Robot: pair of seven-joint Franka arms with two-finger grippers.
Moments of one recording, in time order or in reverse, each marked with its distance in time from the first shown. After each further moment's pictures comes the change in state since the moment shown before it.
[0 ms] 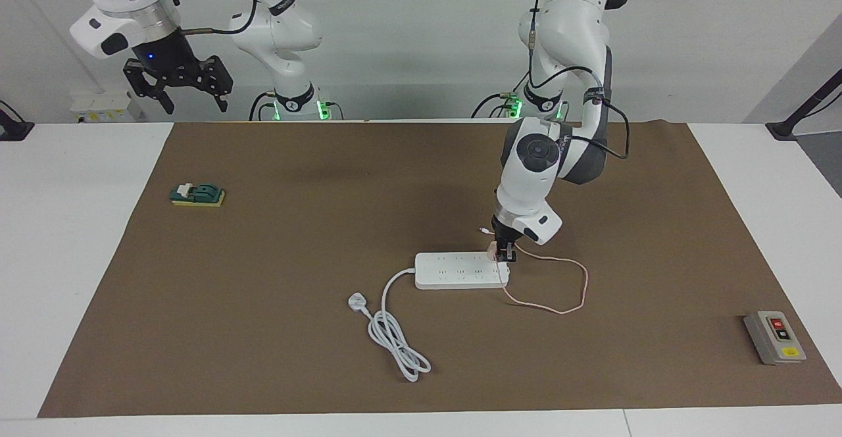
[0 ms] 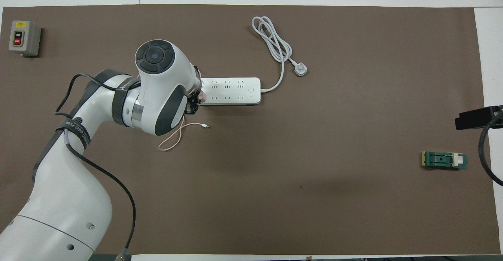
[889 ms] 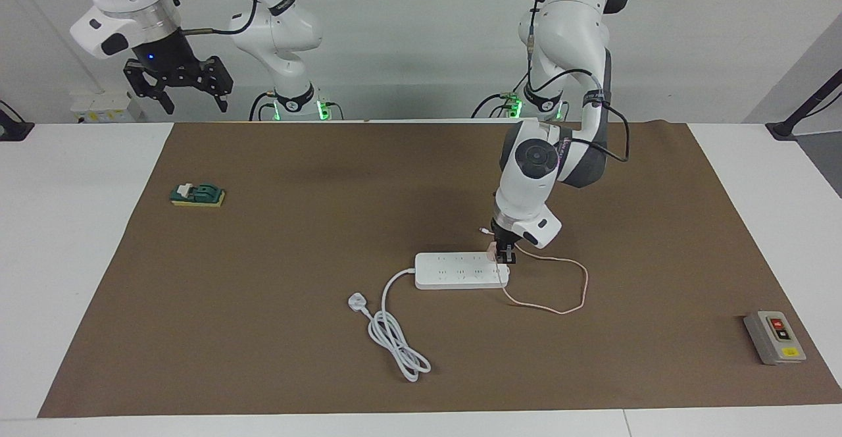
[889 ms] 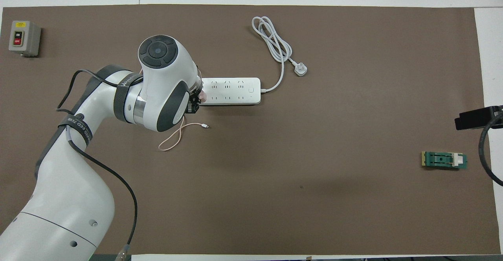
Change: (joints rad) left arm -0.008 0.015 0.003 0.028 0.011 -0.032 -0.028; right arm 0.000 0.000 0.000 0.000 0.000 0.000 0.000
